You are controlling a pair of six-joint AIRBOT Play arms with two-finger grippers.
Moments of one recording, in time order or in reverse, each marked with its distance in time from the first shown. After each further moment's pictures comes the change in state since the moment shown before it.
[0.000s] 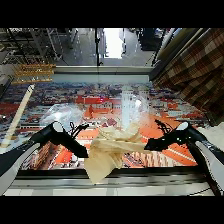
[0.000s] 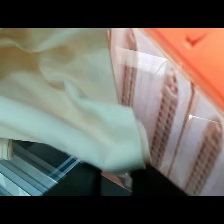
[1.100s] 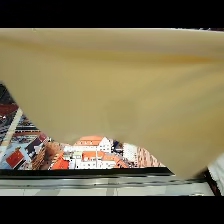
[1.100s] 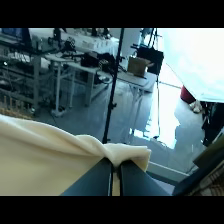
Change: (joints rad) left arm 1.008 0.581 1.151 -0.612 -0.126 -0.192; right arm -0.176 0.831 1.096 0.046 0.070 0.194
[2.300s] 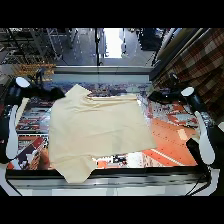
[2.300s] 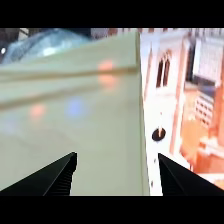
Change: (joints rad) left arm -0.590 -1.011 -0.094 0.740 0.061 -0.282; right arm 0.145 -1.126 -0.295 -0.032 -0.274 0.008
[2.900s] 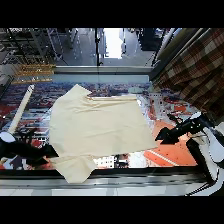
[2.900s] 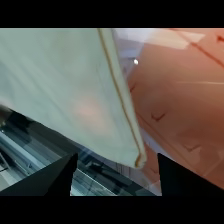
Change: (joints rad) left arm 0.171 0.780 -1.302 0.089 -0.002 -0.018; right arm -0.213 -0.008 -0.388 -0.065 0.561 -0.158
